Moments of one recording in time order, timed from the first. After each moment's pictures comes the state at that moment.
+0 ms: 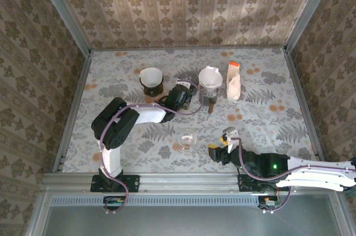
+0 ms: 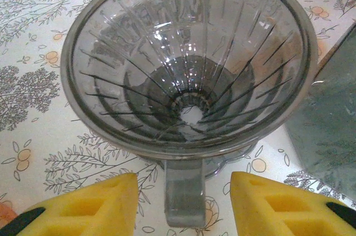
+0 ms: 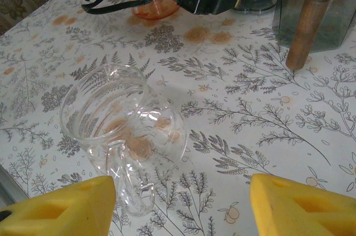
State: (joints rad) left arm -0.81 1.91 1.02 0.28 -0.34 -0.17; right arm 1.34 0.46 0.28 -0.38 0.62 0.61
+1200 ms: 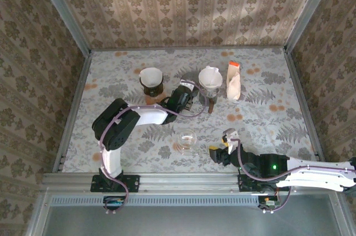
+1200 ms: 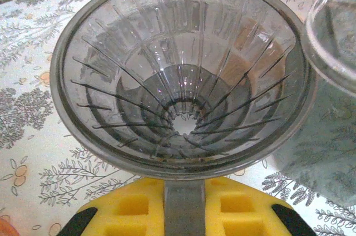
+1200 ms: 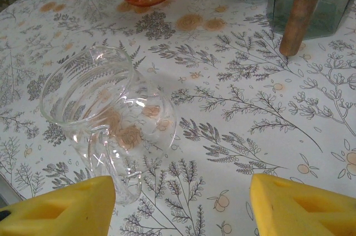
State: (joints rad) left arm -0.84 1.89 1.02 0.29 -0.37 -0.12; right arm 1.34 0.45 0.26 -0.41 0.62 0.61
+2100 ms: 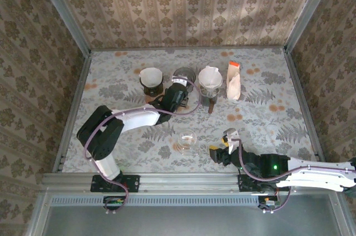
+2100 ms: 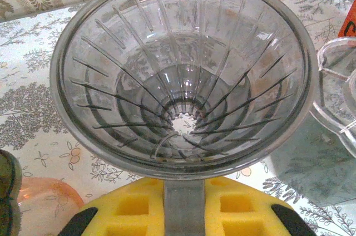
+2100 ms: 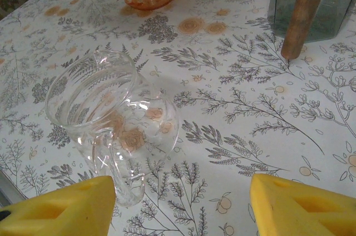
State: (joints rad) left arm -0.84 1.71 0.98 0.17 -0.42 -0.23; right arm 1.34 0.43 0.26 -0.41 0.62 0.61
